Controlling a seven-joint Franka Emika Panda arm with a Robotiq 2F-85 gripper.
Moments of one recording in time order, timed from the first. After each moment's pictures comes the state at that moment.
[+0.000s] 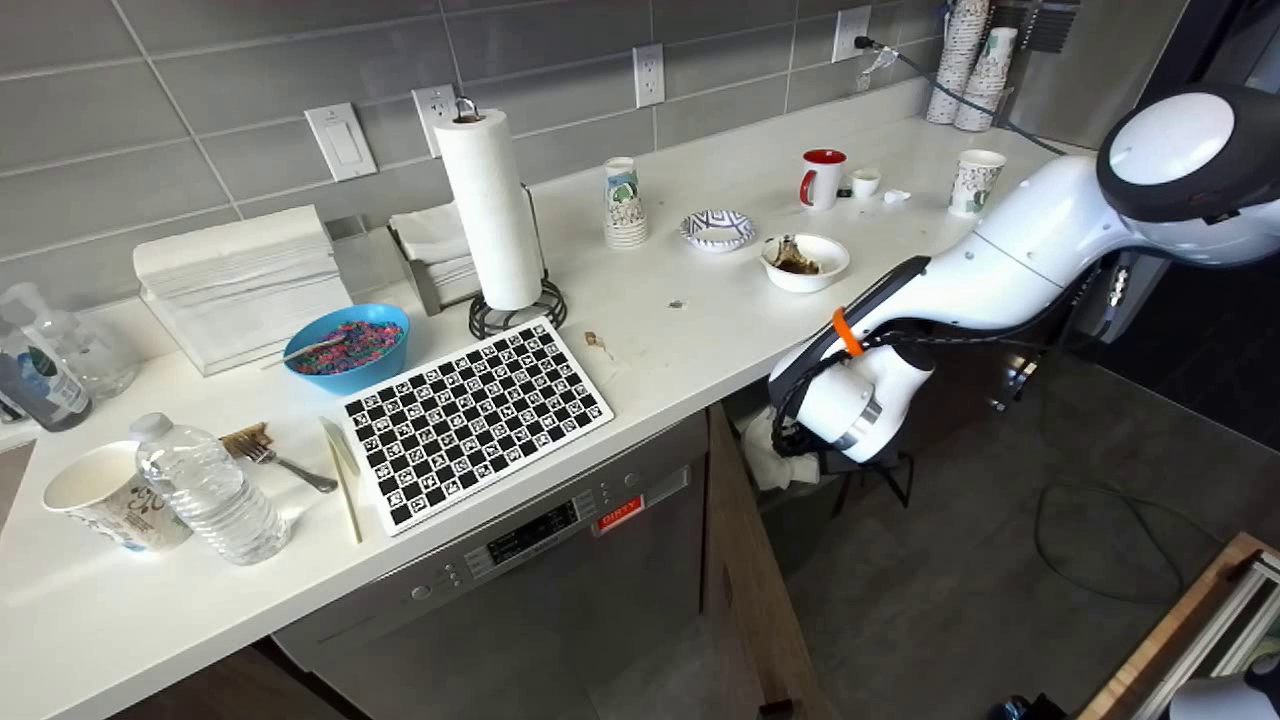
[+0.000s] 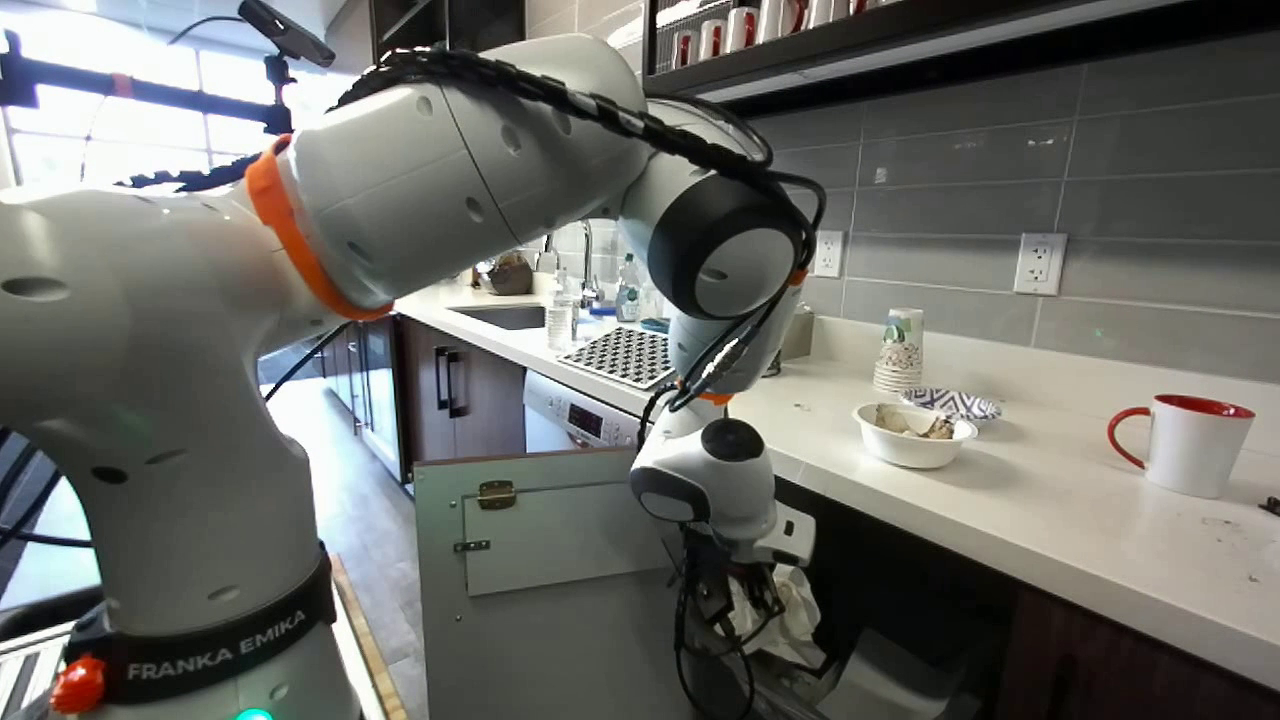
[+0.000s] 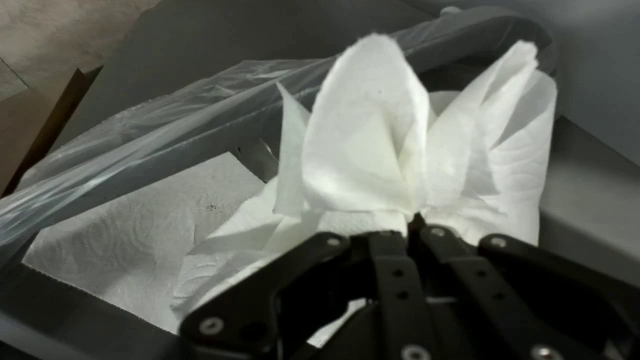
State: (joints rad) arm -0.53 1.13 0.60 -2.03 0.72 3.56 -0.77
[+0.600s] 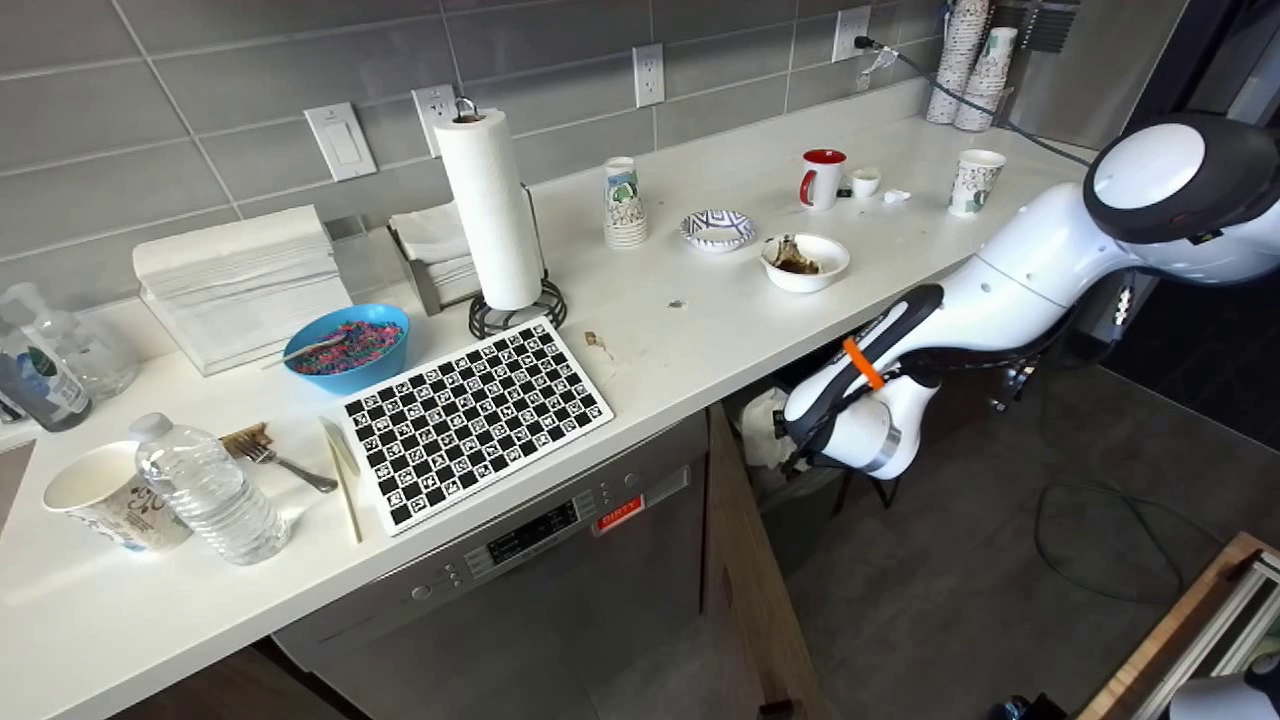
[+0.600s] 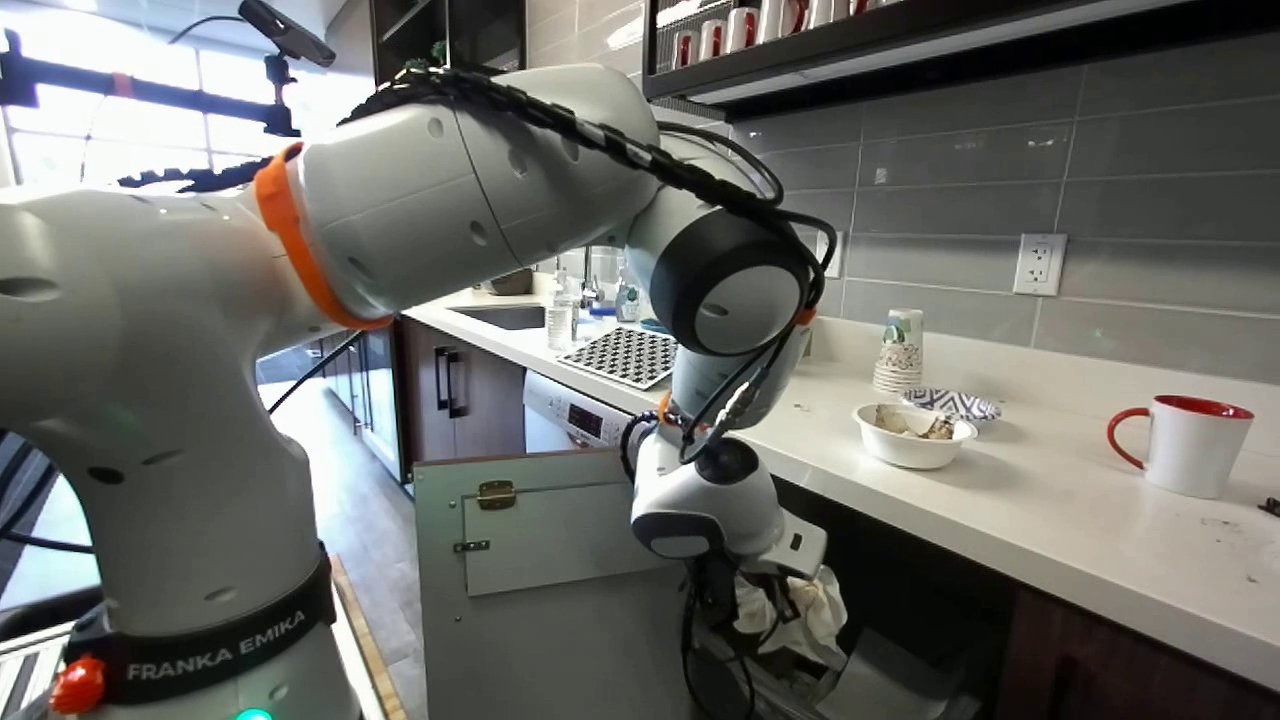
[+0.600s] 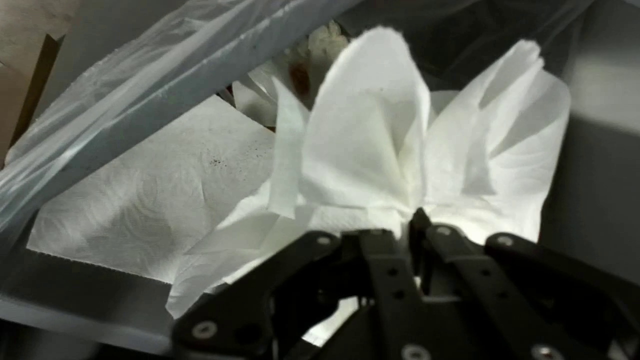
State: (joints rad) arm -0.55 1.19 0.55 -2.01 0.33 3.70 -0.32
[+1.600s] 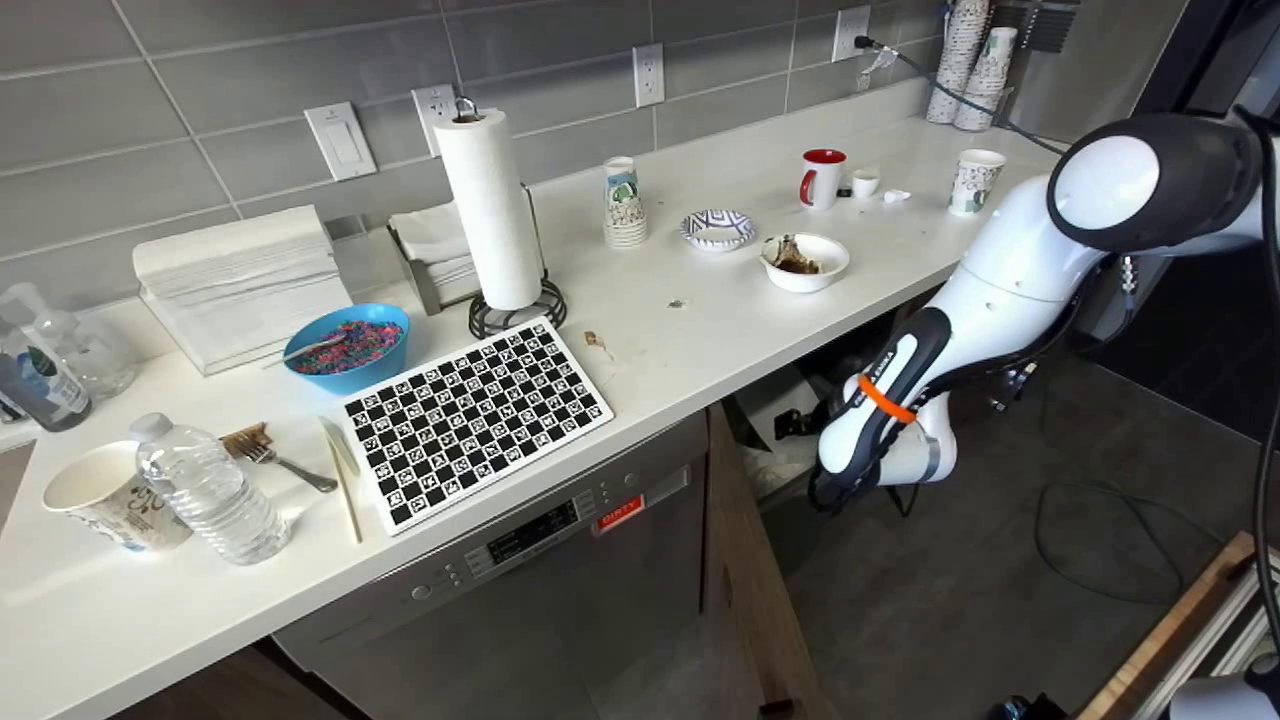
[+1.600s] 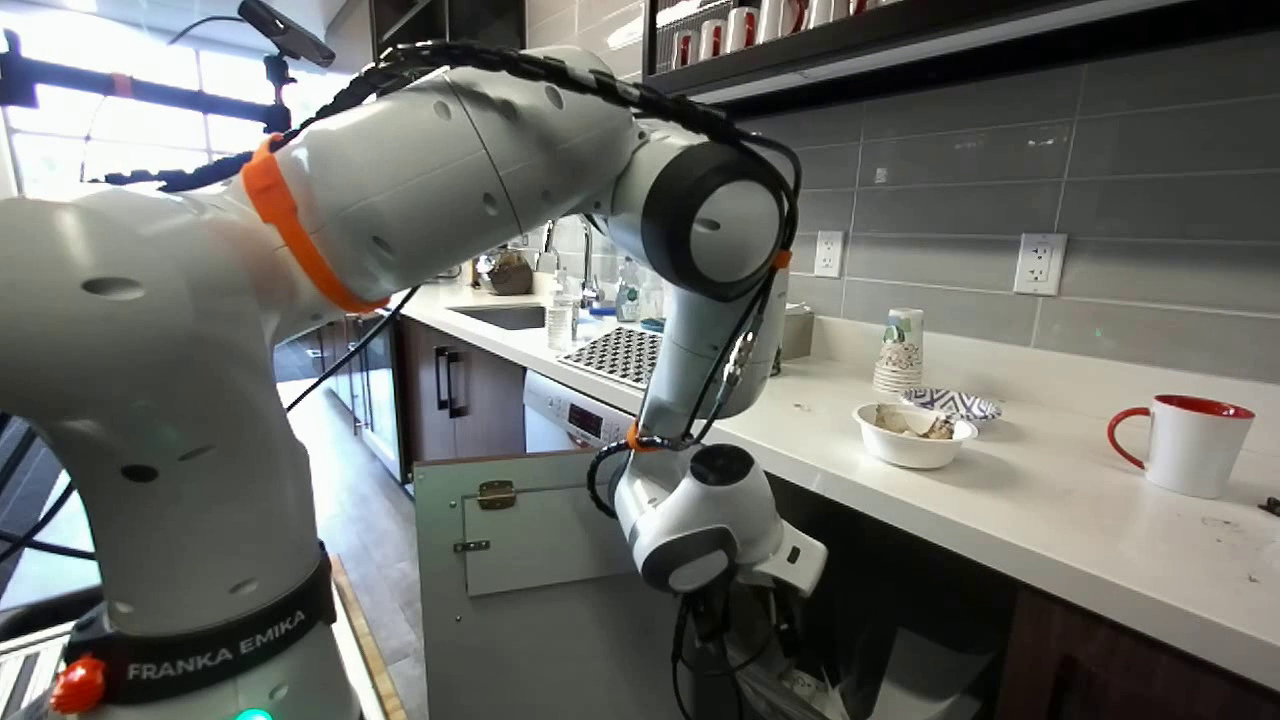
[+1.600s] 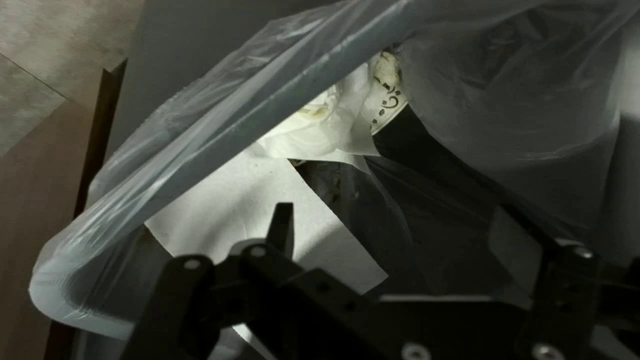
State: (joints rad) arm -0.35 1.09 0.26 -2.09 0.10 3.66 0.18
